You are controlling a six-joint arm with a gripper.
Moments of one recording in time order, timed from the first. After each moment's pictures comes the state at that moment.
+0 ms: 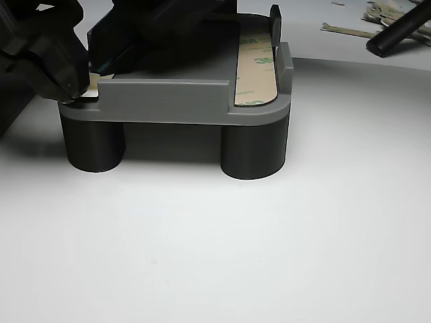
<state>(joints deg) 38.7 116.8 138.6 42.7 38.4 -51.4</state>
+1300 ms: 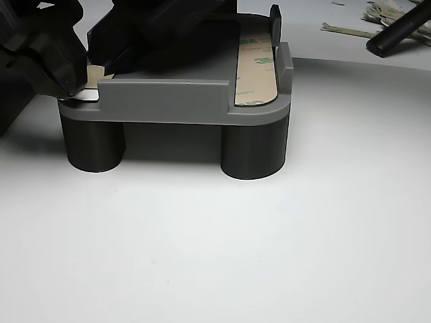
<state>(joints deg) 40.4 114.3 135.7 46.4 39.0 -49.0</state>
